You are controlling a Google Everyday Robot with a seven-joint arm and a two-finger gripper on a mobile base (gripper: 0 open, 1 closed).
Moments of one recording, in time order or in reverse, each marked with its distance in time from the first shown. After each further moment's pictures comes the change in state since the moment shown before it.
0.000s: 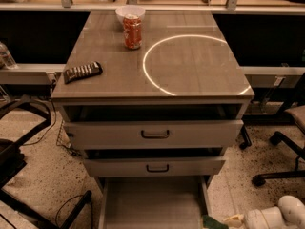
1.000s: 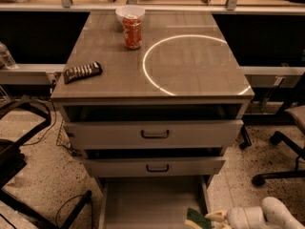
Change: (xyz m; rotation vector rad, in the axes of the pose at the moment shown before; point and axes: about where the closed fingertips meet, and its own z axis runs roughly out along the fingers) arm -0.019 -0.029 0.060 0.064 -0.088 -0.005
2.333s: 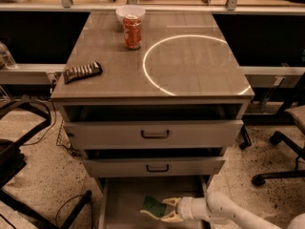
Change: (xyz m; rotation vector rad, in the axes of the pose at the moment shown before) arm -0.056 -0.065 0.192 0.199 0.142 -0.371
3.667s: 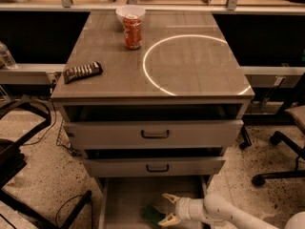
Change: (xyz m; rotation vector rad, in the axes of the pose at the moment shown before) arm 0.006 -0.004 0.014 0.047 0.038 -0.015
